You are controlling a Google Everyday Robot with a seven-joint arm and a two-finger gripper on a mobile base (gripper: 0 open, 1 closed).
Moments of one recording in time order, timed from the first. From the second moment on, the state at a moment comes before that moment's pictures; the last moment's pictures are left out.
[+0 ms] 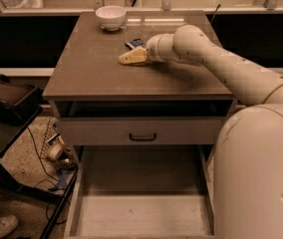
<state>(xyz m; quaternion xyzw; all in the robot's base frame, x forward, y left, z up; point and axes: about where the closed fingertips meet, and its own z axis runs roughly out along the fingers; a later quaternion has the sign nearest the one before) 0.856 -0.008 0.811 -0.32 0.77 0.17 0.52</state>
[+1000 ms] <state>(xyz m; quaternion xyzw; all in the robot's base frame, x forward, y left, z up) 0.857 -0.008 0.816 -0.32 0.78 0.17 0.52</state>
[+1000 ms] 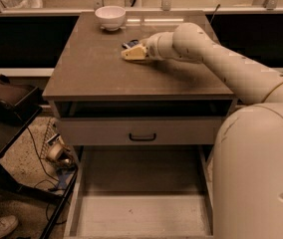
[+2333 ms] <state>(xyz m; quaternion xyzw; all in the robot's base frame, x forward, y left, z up) 0.857 -0.008 0.819 -0.32 0.78 0.17 0.52</state>
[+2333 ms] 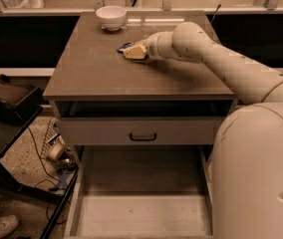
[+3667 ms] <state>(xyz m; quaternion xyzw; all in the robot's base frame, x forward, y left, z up) 0.820 -0.042 0.968 -0.38 0.69 0.19 0.58</state>
